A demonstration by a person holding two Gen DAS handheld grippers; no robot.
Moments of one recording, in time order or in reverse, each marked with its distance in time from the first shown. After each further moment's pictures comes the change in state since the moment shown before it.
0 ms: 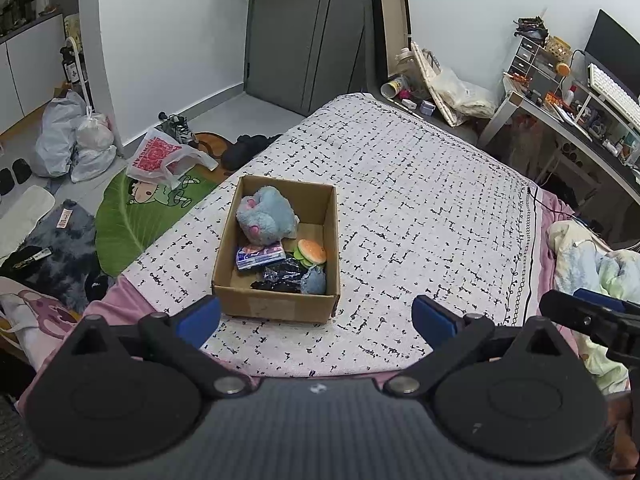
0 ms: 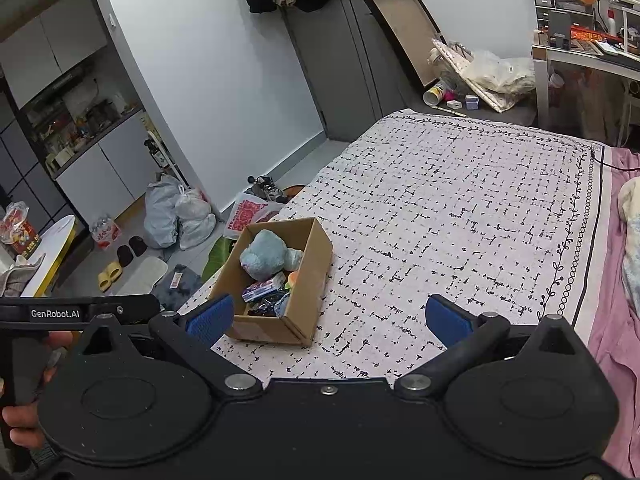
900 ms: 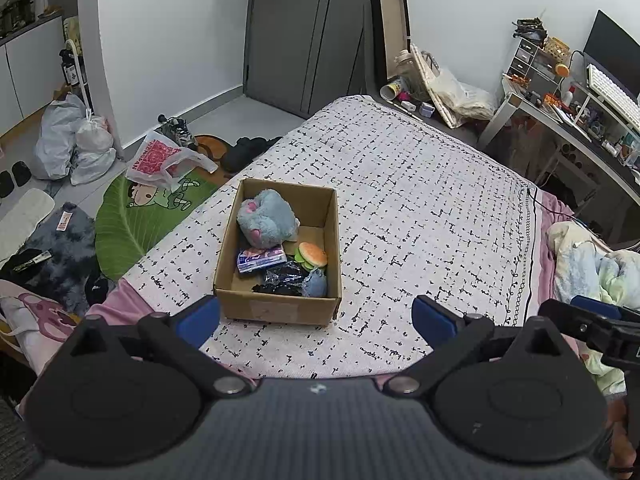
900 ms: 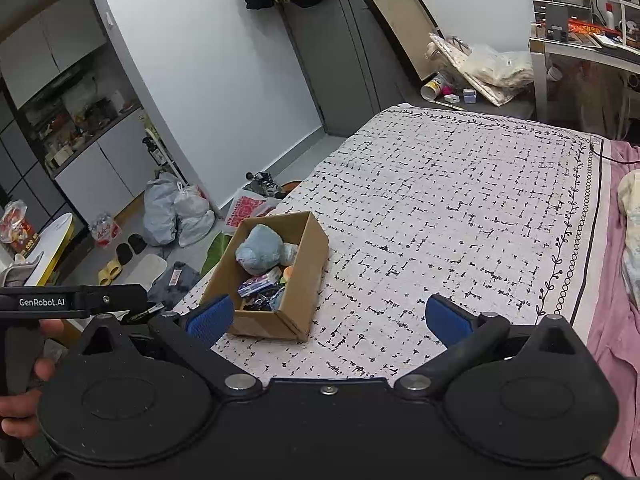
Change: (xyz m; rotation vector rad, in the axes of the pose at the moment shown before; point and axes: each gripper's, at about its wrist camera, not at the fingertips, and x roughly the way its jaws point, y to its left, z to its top) left arm 0.000 0.003 0.000 0.001 -0.007 -0.002; right arm 0.000 -0.007 -0.003 0.006 0.009 0.002
